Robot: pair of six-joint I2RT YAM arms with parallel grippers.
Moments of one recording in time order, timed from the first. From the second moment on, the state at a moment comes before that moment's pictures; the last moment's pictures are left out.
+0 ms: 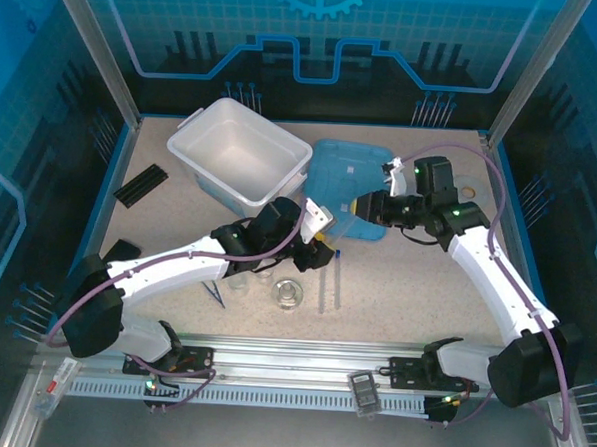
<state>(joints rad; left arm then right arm) -0.83 1.40 0.96 -0.17 0.20 -0.11 0.28 1.23 1.11 -0.62 -0.65 0.45</state>
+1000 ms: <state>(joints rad) -0.77 1.20 0.85 -0.14 0.01 -0.29 0.27 1.30 1.26 -0.59 0.06 0.33</state>
